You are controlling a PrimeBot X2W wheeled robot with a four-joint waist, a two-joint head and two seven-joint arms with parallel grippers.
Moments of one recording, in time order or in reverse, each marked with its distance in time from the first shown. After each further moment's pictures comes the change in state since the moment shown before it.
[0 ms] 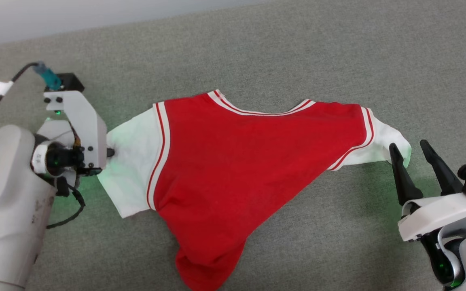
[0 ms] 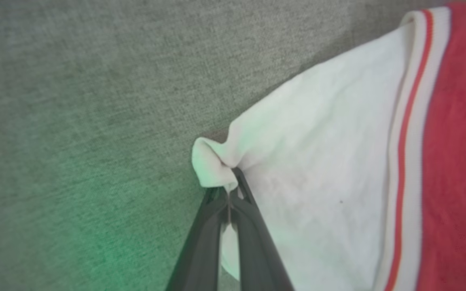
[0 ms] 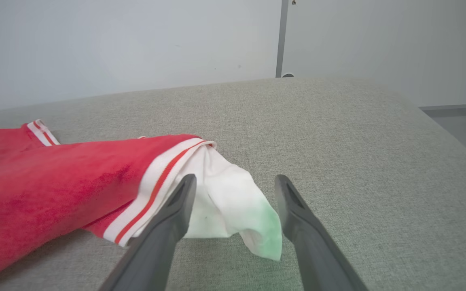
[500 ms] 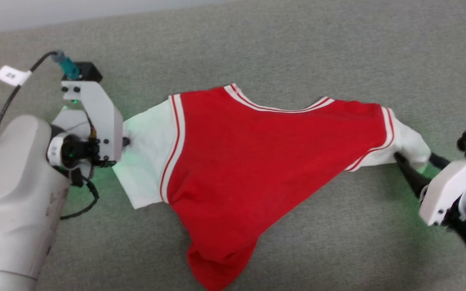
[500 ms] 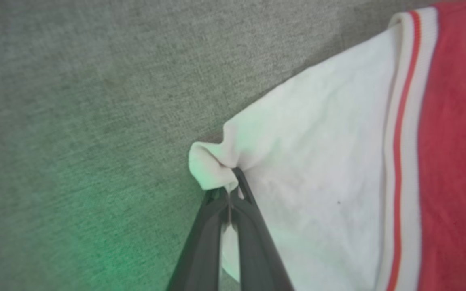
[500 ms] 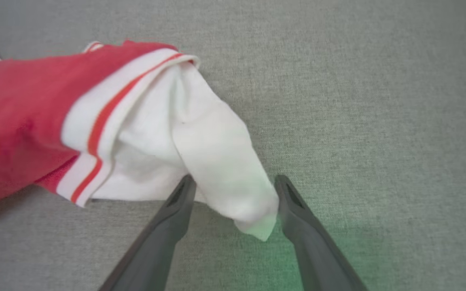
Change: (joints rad) left arm -0.040 -0.033 -0.038 -0.007 0.019 -0.020 -0.030; right arm -0.099 -0.124 0.025 0.008 0.137 0.000 0.515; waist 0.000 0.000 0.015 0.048
